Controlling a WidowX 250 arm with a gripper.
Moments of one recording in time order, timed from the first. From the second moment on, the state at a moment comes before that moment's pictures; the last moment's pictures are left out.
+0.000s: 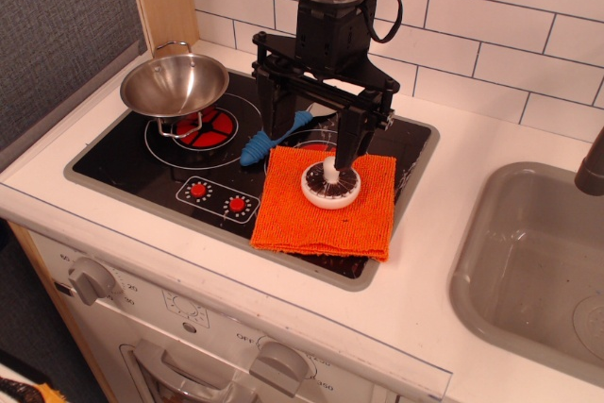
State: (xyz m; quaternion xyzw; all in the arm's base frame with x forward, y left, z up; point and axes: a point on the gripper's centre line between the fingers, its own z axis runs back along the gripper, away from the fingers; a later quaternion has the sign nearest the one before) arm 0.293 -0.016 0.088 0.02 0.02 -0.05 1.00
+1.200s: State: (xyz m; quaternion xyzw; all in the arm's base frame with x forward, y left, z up) arm 0.359 0.093 0.061 0.03 0.04 0.06 1.00
